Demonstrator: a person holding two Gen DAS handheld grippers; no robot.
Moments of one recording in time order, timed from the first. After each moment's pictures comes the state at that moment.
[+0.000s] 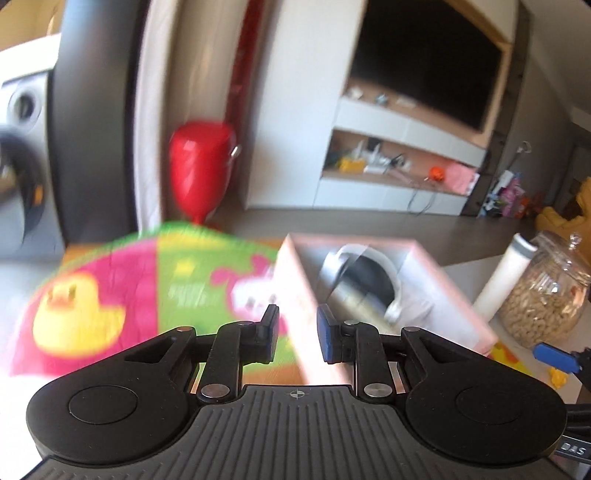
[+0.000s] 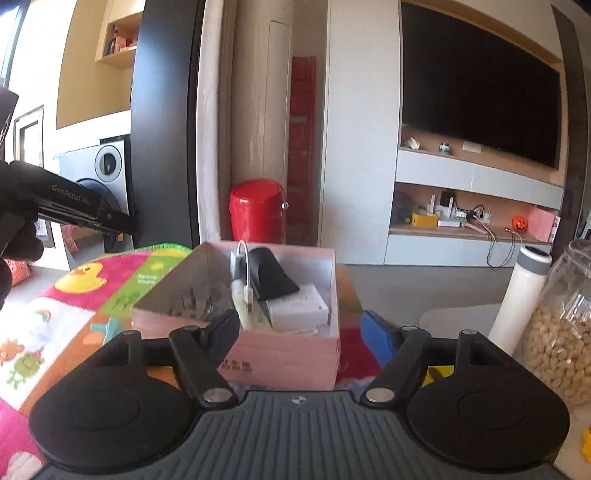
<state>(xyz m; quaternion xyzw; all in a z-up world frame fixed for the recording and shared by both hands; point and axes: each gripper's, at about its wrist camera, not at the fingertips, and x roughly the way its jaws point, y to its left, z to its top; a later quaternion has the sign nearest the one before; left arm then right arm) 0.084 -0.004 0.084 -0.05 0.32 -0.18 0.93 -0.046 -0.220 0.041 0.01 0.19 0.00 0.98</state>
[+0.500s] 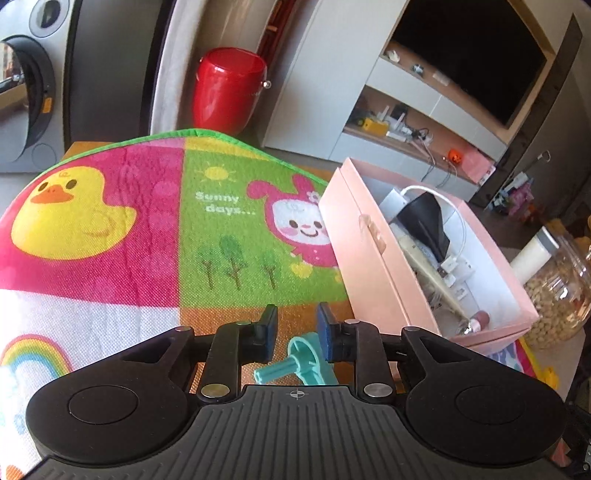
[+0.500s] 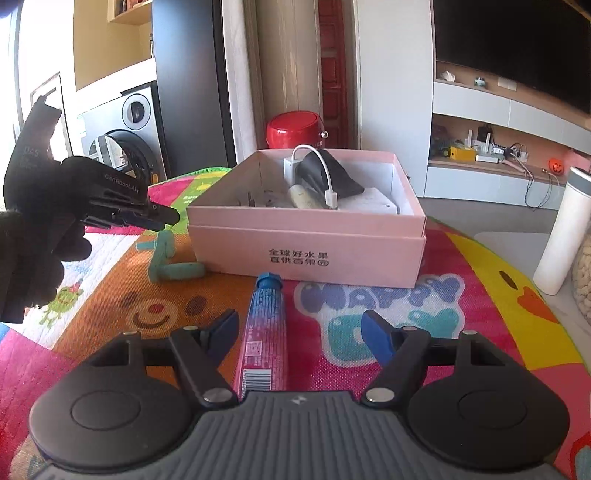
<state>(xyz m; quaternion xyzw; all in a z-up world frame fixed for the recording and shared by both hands) 0.108 0.029 0.028 -0.10 0.40 -0.18 0.89 -0.048 -0.178 -0.007 0.03 0.29 0.05 0.96</state>
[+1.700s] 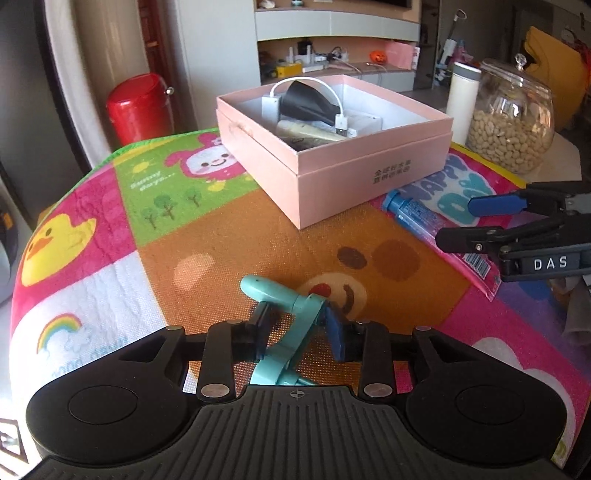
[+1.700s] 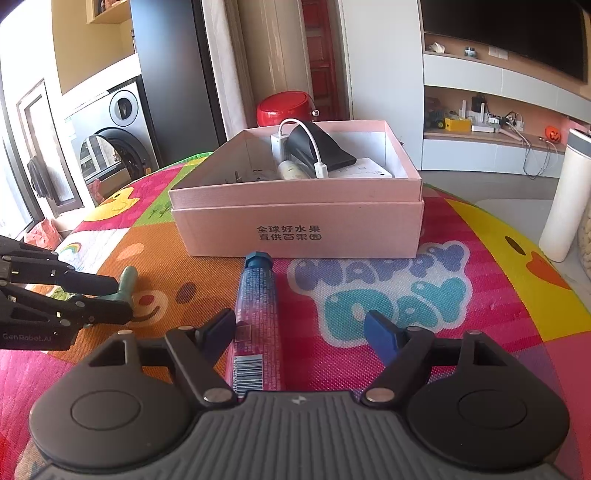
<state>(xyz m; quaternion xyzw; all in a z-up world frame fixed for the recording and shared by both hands) -0.001 -0.005 0.023 0.14 0.39 -0.26 0.87 -0.043 -0.187 -0.014 0.06 0.31 0.05 0.95</state>
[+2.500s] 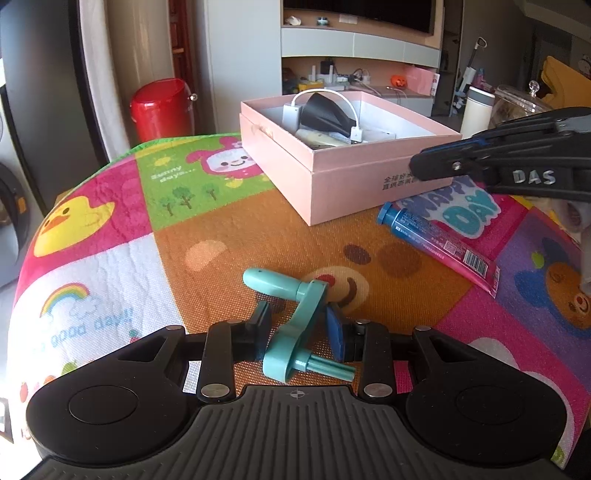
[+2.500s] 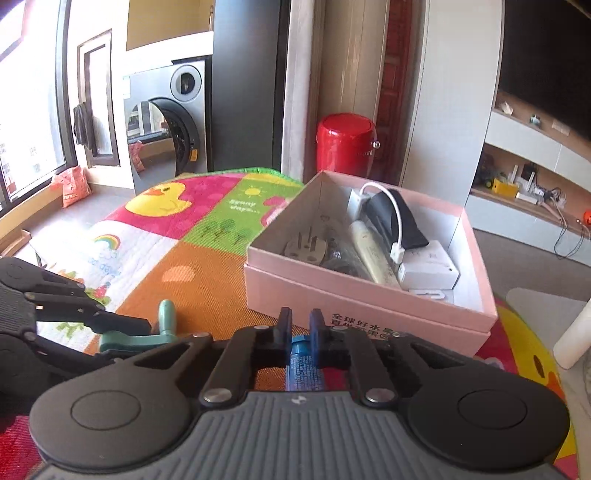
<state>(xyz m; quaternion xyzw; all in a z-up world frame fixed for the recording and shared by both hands) -0.022 0.005 0.018 0.11 0.36 -0.24 0.90 -0.019 -0.138 0.040 -0.05 0.28 0.12 0.95</state>
